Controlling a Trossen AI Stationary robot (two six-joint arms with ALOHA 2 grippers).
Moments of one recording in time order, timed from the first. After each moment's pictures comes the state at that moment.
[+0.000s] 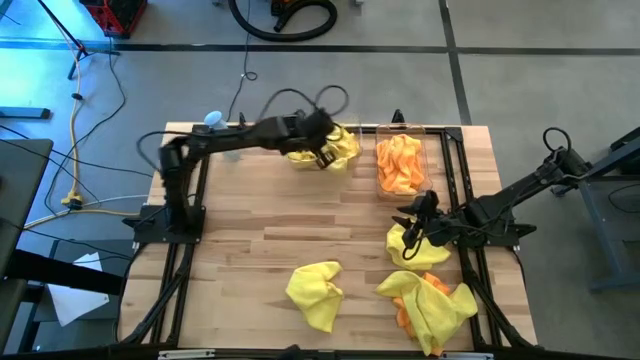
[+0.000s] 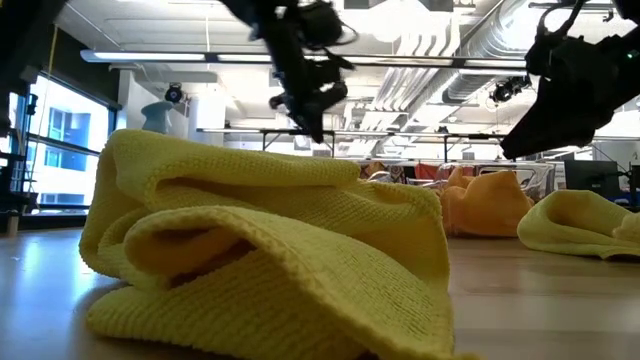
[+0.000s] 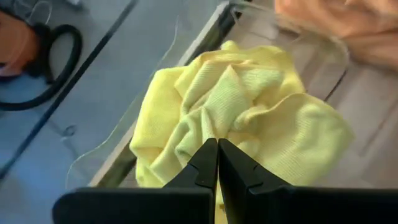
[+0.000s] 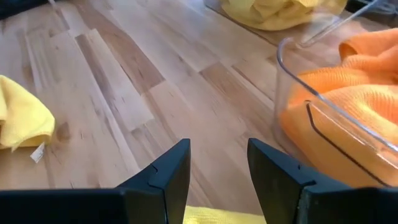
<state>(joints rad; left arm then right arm) 0.35 1.91 1.65 -0.68 -0.40 -0.06 0.45 0.84 0.38 -0.36 0.72 0.81</state>
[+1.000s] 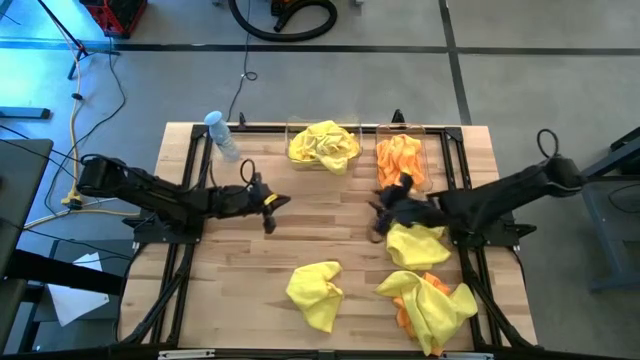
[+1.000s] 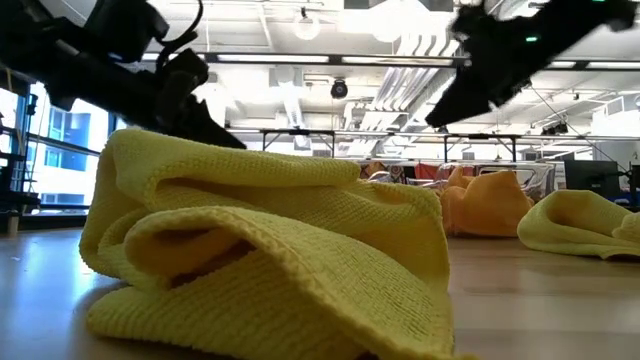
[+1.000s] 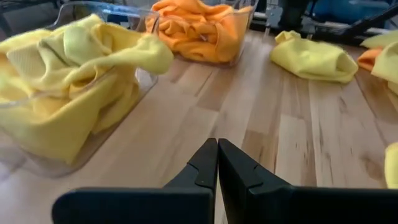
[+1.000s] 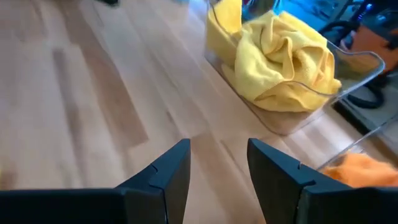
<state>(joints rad) 0.00 1.24 0.26 0.63 -0.31 -0.15 0.20 1.15 0.62 -0.16 0.65 0.31</state>
